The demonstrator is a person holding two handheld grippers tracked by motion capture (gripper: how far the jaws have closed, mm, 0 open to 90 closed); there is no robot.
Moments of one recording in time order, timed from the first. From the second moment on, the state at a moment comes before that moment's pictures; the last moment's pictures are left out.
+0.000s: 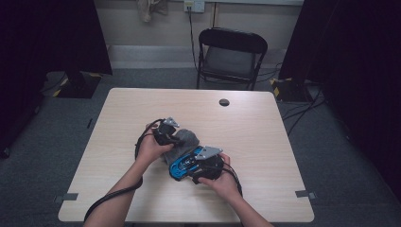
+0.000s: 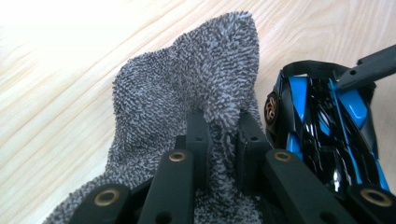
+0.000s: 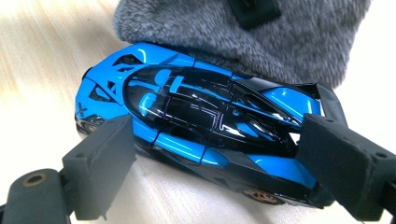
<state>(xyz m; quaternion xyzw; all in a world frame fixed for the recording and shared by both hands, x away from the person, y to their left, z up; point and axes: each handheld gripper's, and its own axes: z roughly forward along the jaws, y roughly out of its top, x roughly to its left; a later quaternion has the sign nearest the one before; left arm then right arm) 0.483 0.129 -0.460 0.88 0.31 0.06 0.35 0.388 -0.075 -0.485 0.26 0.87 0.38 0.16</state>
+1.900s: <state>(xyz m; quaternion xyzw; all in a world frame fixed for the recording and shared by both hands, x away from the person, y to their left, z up) 0.440 0.173 -0.460 0.89 0.29 0.01 0.35 0.388 -0.071 -0.484 0.27 0.87 0.39 0.16</state>
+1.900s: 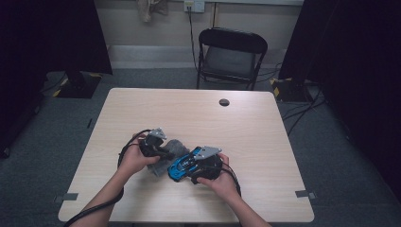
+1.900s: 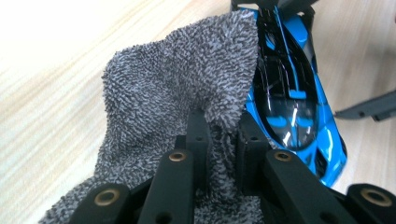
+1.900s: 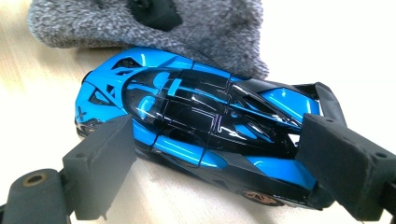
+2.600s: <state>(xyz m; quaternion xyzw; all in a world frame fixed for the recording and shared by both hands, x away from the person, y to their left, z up) 0.420 0.195 -0.462 0.89 0.29 0.01 0.36 0.388 -0.071 -0.484 0.26 0.87 0.39 0.16</state>
